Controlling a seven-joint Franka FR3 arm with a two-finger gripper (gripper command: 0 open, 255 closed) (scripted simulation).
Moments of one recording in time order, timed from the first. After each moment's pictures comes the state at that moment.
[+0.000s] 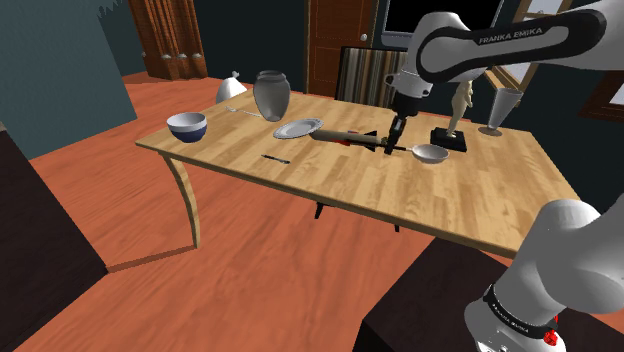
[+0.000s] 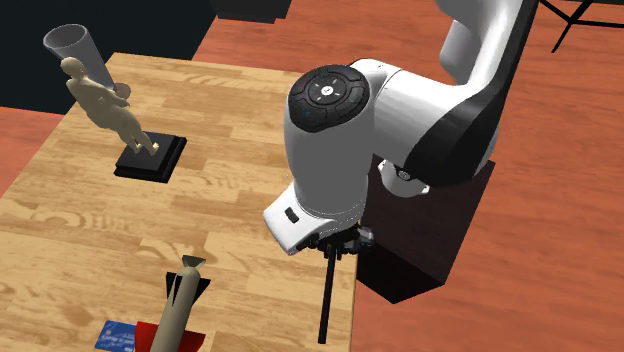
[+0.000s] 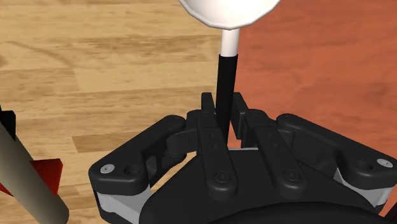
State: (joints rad) arm 0.21 -0.43 -0.31 -2.31 0.01 1.95 -0.51
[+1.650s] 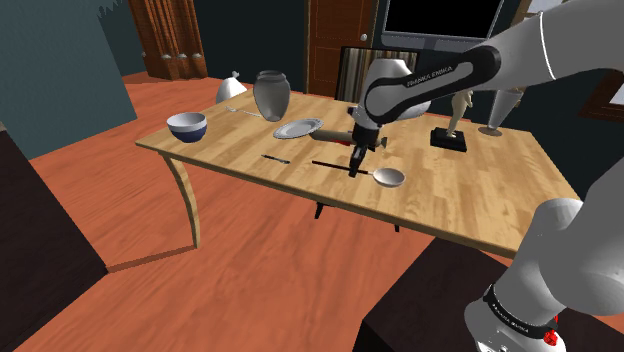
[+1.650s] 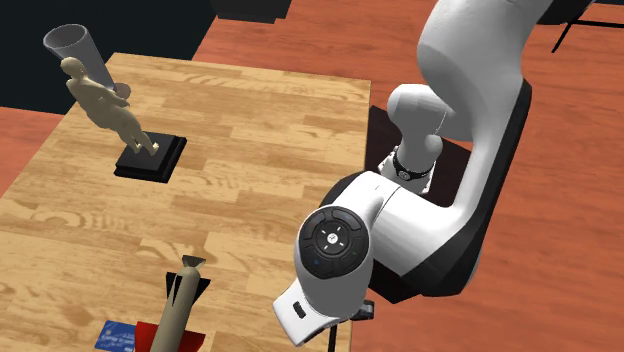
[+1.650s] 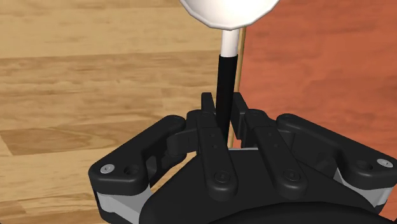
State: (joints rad) arm 0.28 -0.13 -0.28 -2.28 0.12 2.22 -0.50
